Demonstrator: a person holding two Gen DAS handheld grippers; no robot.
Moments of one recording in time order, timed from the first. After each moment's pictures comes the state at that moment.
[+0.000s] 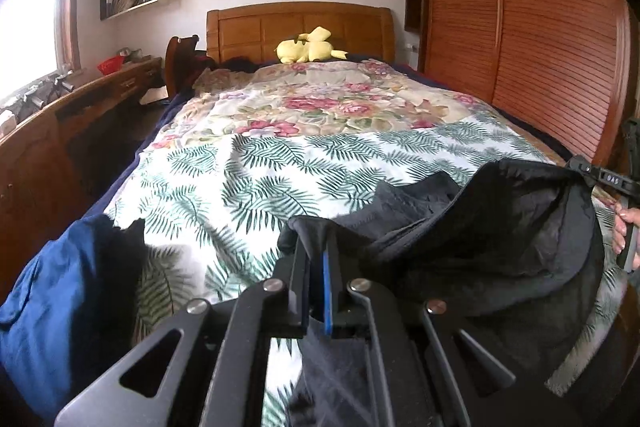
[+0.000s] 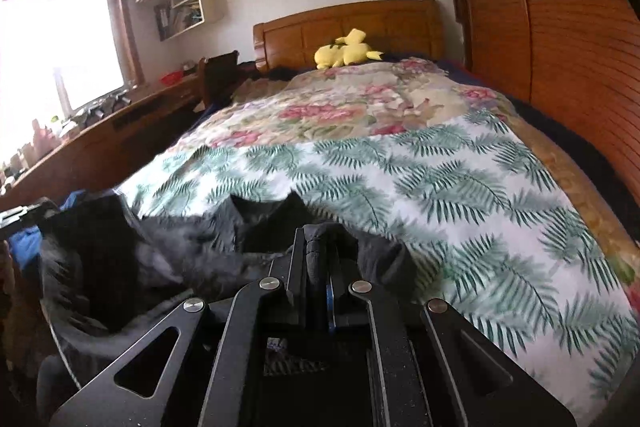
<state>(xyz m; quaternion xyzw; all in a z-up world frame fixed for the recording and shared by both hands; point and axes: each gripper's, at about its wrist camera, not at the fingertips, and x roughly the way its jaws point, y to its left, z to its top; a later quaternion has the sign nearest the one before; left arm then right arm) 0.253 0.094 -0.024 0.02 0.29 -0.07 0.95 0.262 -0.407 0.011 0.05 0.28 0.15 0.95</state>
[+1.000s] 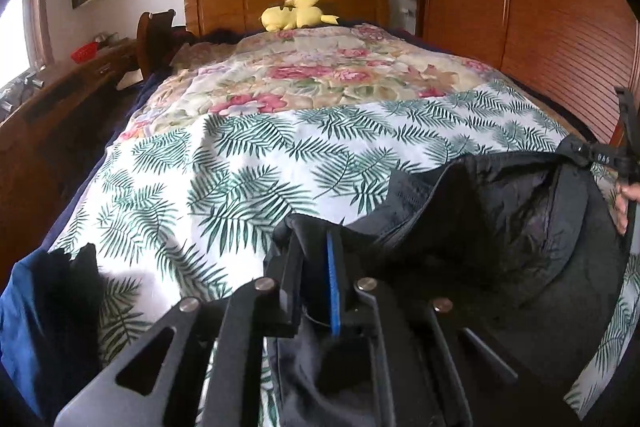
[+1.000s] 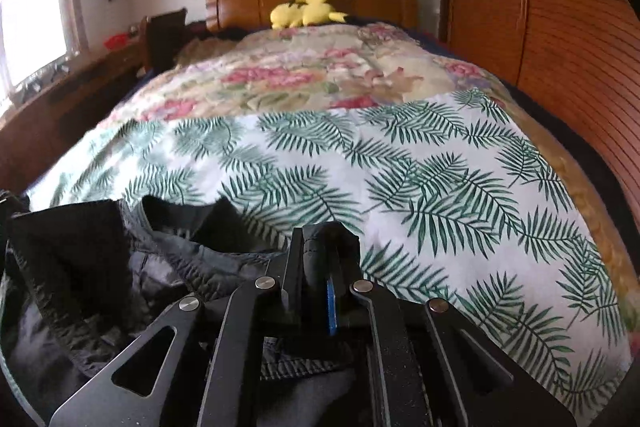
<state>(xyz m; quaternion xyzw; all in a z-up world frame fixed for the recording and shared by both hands) 0.358 0.082 -0.071 0.04 0.35 -0.09 0.93 0.389 -0.380 -0.037 0.00 0.36 0.06 0.93</state>
